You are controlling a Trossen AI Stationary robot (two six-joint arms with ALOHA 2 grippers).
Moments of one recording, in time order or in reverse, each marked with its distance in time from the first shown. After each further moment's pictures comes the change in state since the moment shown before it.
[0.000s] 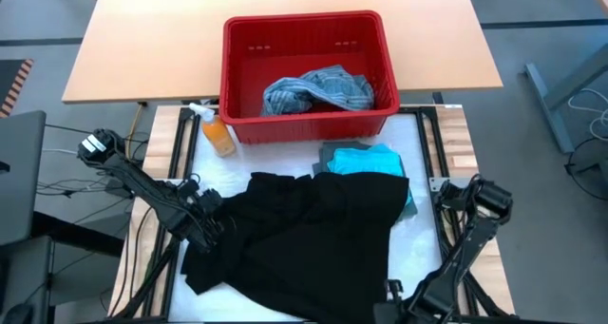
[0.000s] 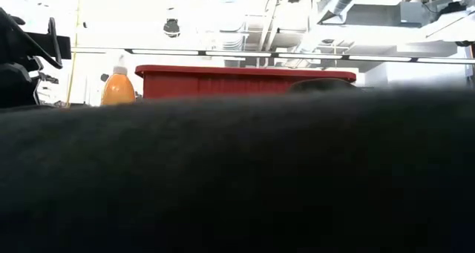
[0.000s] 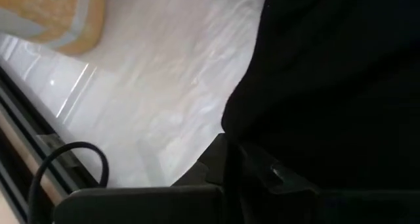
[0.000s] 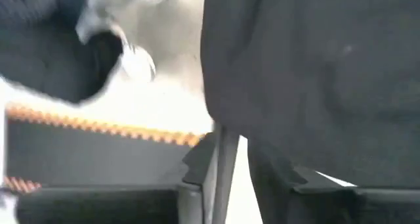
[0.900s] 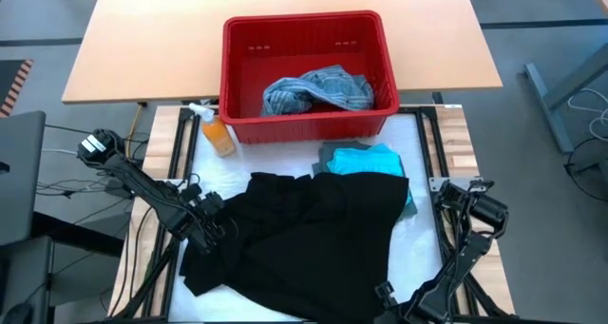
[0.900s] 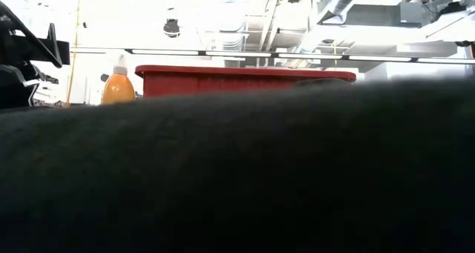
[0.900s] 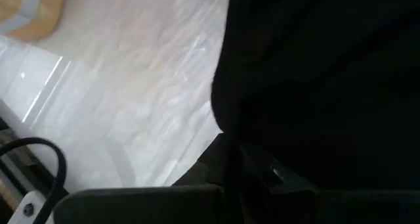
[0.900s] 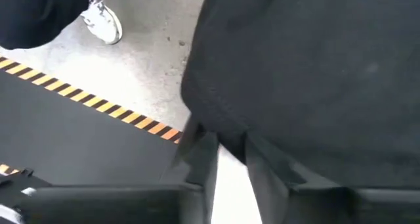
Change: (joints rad) left arm 0.001 -0.002 -0.026 0.125 0.051 0.025; right arm 0.013 0.126 0.006 -0.001 0.038 -0.315
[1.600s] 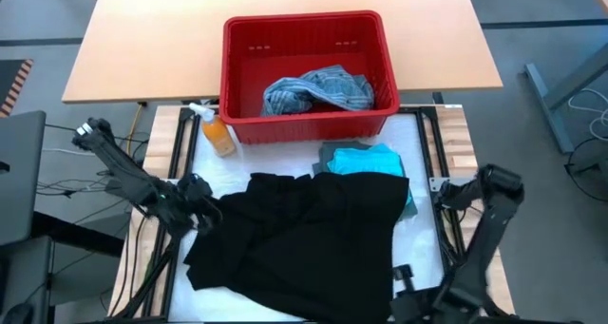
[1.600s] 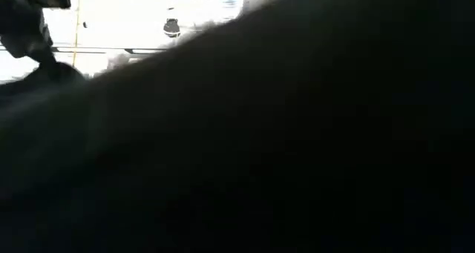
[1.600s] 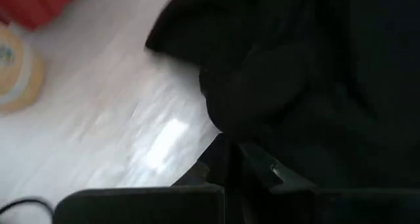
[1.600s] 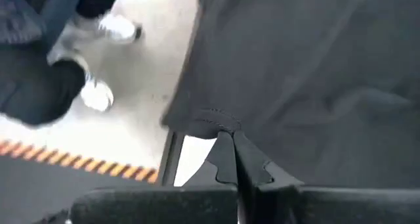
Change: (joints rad) left arm -0.044 -0.450 0.085 -0.068 -0.122 0.125; right arm 0.072 -0.305 0.106 -0.333 0.232 0.209
